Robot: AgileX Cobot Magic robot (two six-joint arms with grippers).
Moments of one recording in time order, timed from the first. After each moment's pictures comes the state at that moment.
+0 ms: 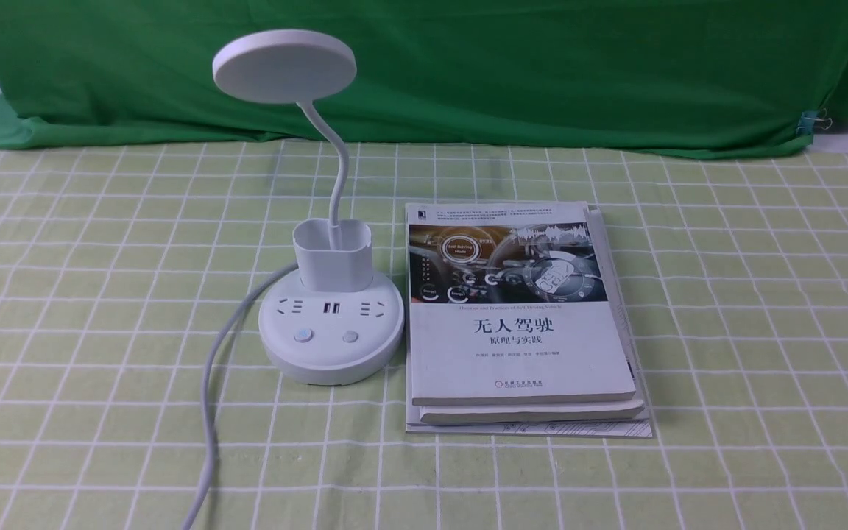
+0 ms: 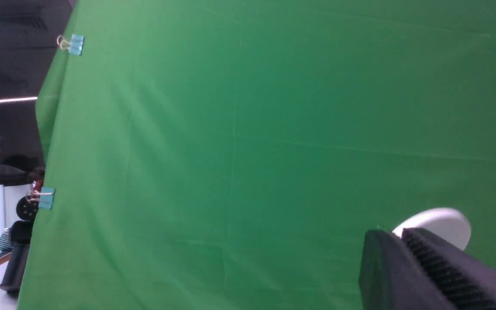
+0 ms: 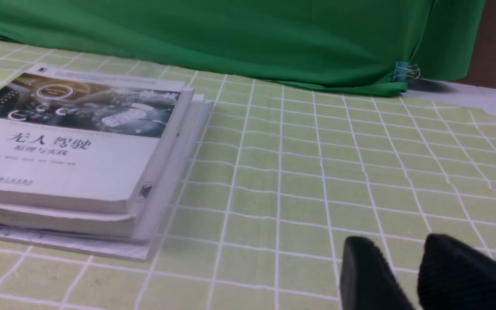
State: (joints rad) right arm 0.07 0.00 0.02 0.08 0.23 -0.20; left arm -0.10 0.02 -0.13 -0.07 -0.27 -0.03
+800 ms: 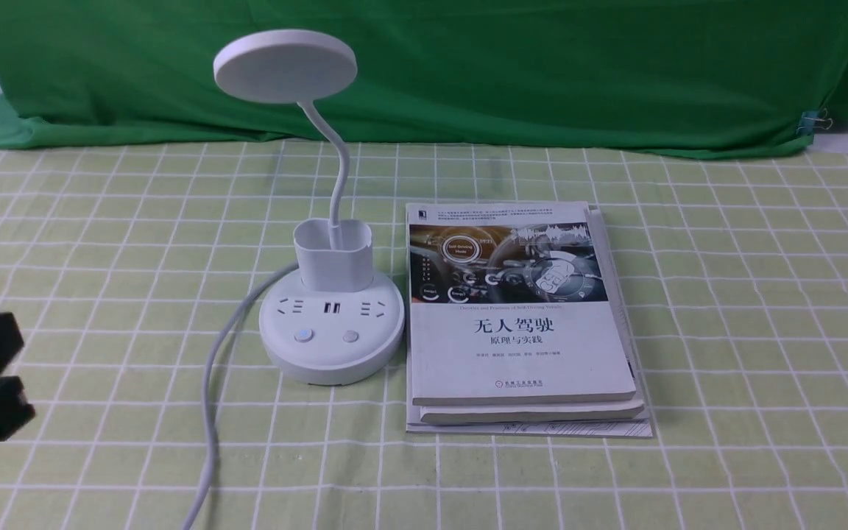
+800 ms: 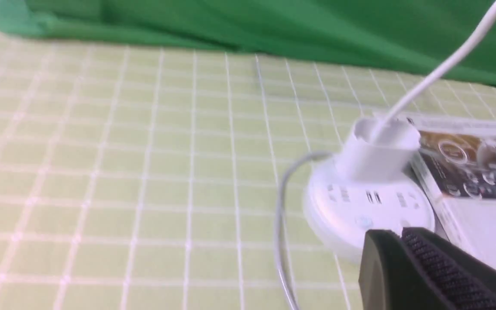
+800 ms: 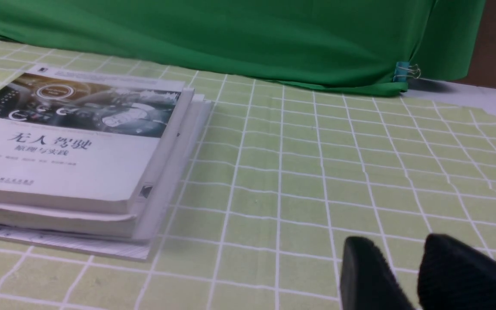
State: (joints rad) right arm 0.07 0.00 0.02 0.08 0.23 -0.20; left arm -0.10 0.58 -0.45 -0.15 0.40 -0.04
